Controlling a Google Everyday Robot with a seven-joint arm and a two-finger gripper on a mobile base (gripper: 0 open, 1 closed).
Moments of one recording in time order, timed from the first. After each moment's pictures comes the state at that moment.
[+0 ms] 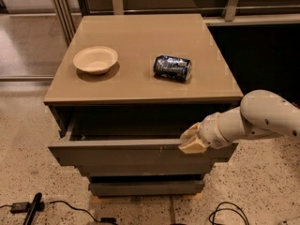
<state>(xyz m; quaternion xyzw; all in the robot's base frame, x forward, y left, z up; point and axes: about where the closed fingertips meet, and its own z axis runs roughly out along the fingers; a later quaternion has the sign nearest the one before) 0.511 -0.119 0.676 -0.56 0.74 0.18 0.31</state>
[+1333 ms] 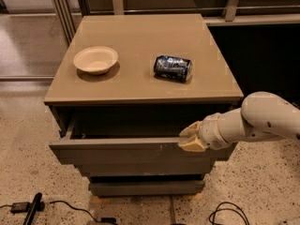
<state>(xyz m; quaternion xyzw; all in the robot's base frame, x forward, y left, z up) 0.506 -0.117 0.683 -0.57 0.74 0.18 0.32</state>
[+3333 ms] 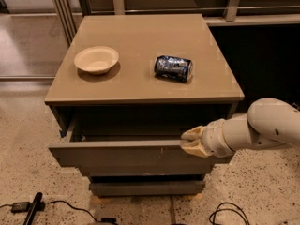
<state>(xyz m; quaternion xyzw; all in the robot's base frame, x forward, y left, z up) 0.482 -0.125 0.680 -0.56 0.74 0.19 0.32</state>
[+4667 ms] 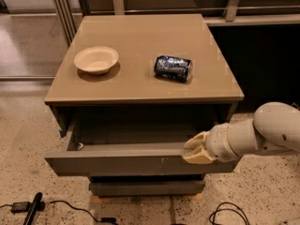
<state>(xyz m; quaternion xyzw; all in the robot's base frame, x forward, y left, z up) 0.468 -0.126 0.684 -0.56 0.74 0.19 0.32</state>
